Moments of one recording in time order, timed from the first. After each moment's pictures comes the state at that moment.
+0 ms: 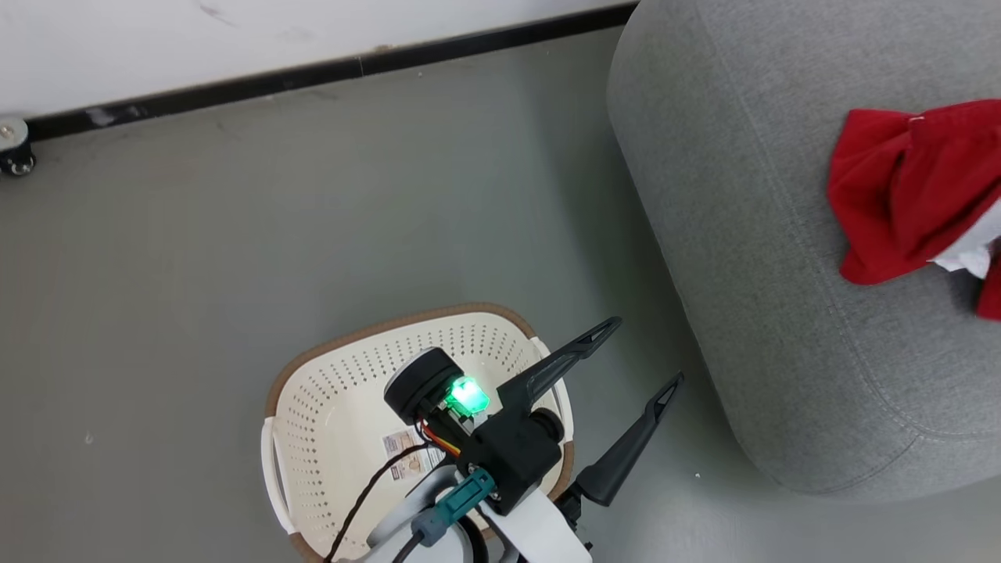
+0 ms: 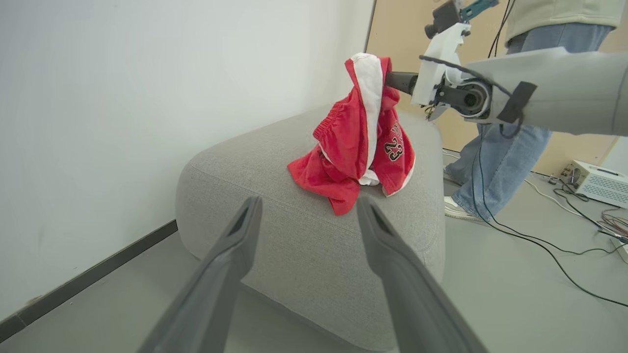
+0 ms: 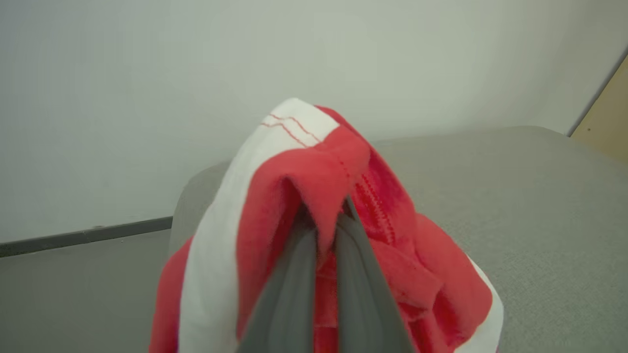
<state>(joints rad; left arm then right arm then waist) -0.40 0.12 -0.77 0.06 -0.23 -0.10 -0.12 -0.68 -0.57 0.00 0.79 0.45 0.13 -0.17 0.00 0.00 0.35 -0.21</state>
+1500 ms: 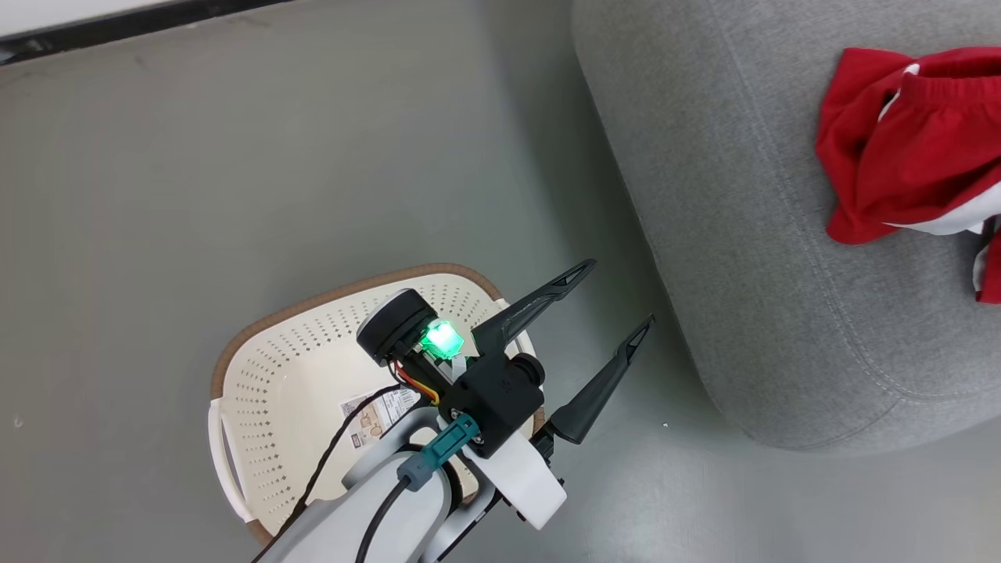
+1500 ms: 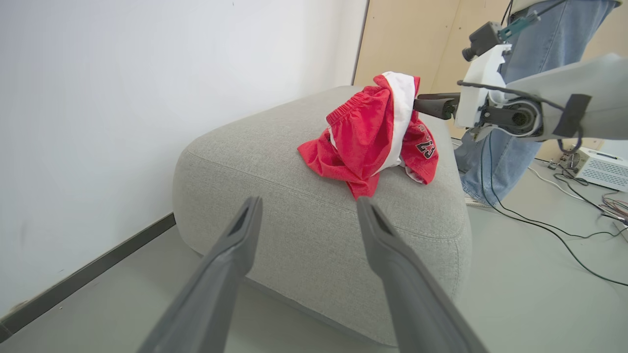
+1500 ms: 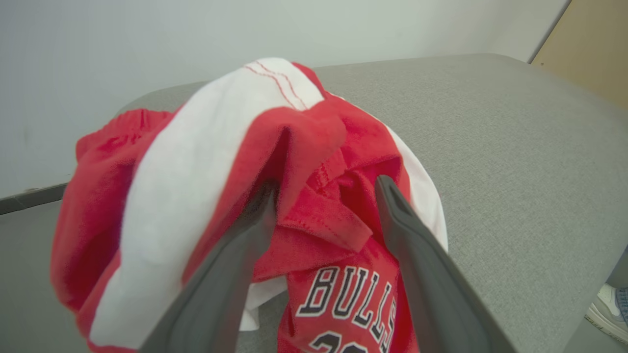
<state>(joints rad) -0.53 0.15 -0.76 0.13 -0.21 -0.11 -0.15 -0.65 -0.50 -0.07 0.93 0.42 0.13 -0.24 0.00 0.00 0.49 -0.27</state>
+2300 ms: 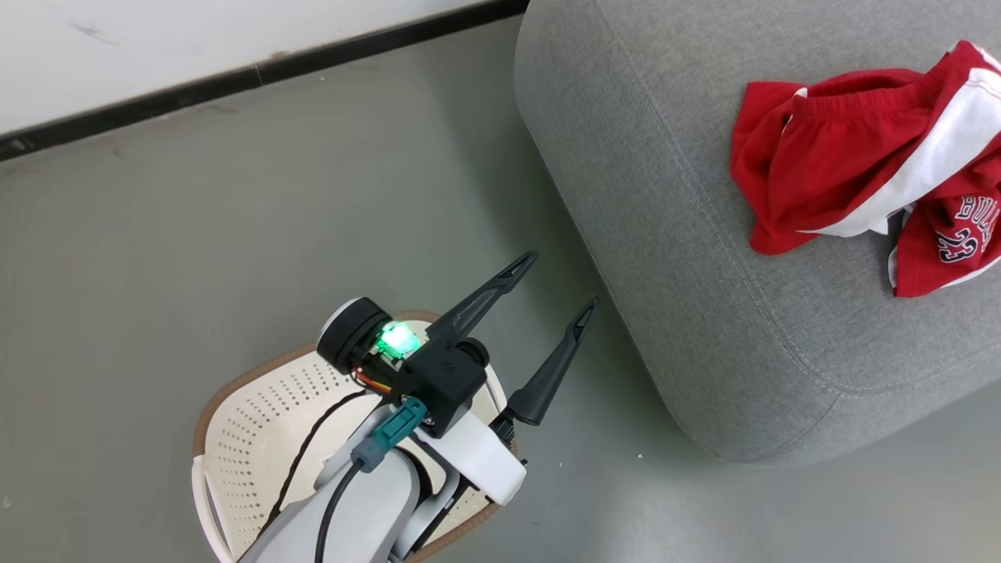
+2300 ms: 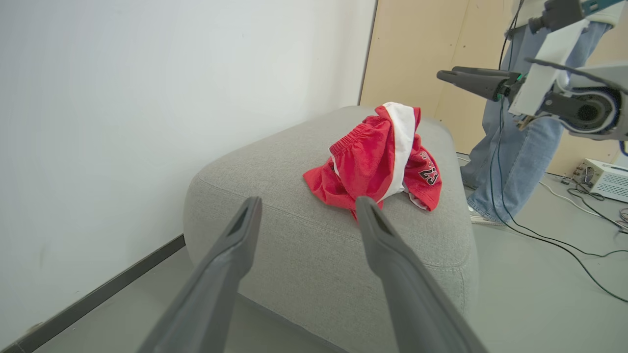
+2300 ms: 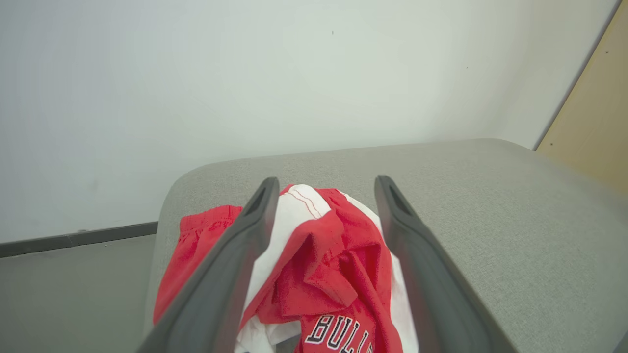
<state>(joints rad) -0.50 0.16 -0.69 0.20 -0.25 -0.09 -0.20 -0.52 -0.52 -0.03 0.61 0.44 0.13 -0.25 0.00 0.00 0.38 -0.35</state>
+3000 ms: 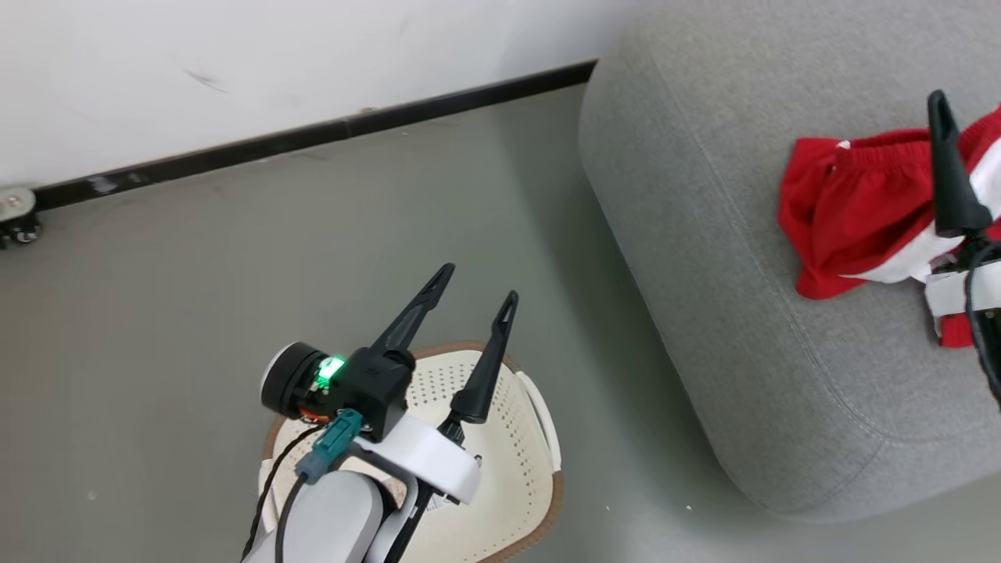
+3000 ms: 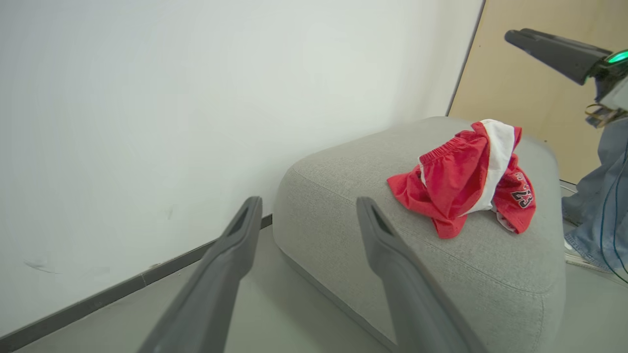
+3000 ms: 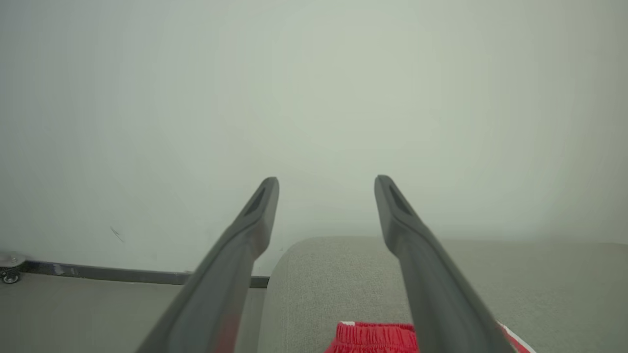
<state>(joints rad) -0.40 0.15 -0.59 0.22 -0.30 0.02 -0.24 -0.51 -0.43 0.06 0.39 0.34 0.13 -0.25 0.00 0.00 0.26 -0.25</state>
